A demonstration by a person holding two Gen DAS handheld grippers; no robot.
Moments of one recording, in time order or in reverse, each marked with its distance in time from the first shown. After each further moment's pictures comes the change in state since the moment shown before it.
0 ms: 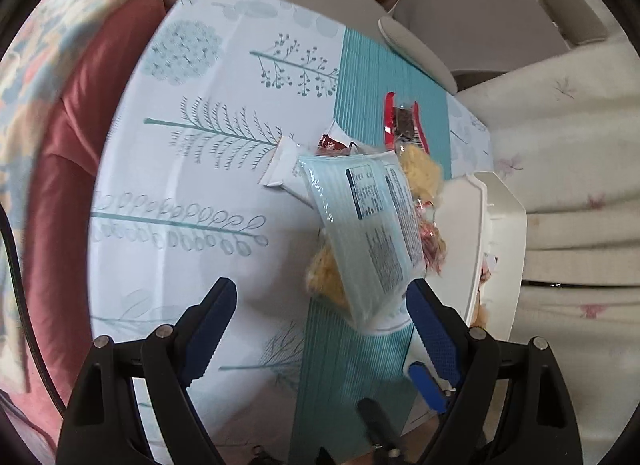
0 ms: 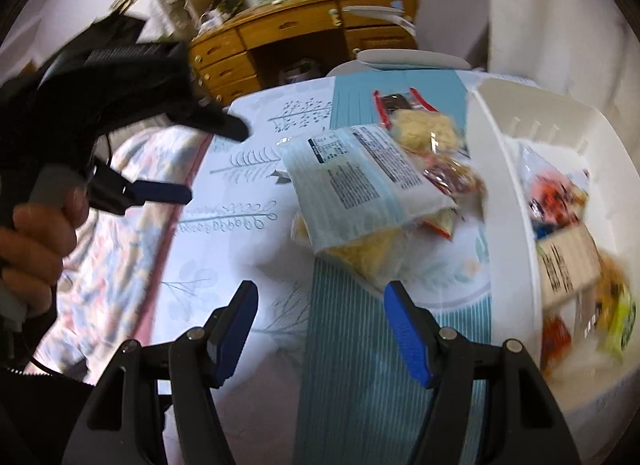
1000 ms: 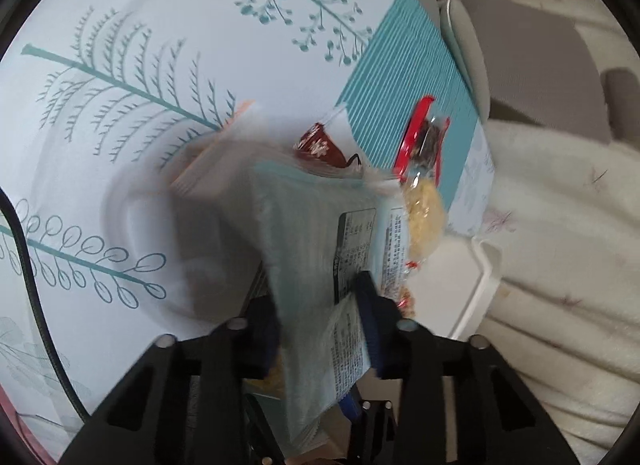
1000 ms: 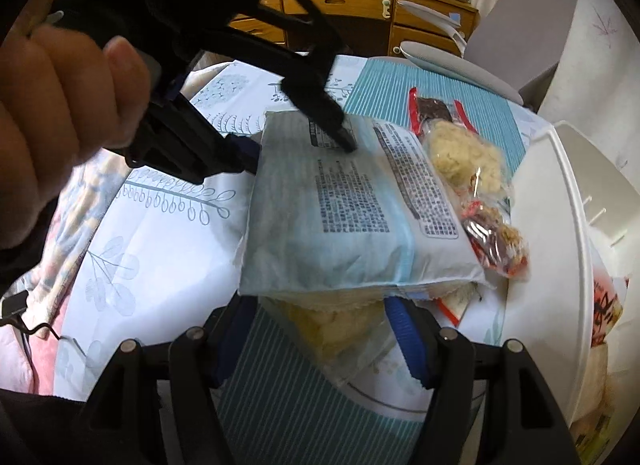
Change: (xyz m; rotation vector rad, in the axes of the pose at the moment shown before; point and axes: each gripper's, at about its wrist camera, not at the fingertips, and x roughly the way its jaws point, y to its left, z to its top) left arm 0.103 0.008 0.056 -0.321 0.150 -0.214; right arm 0.078 -0.011 0.027 -0.276 0.046 -0.058
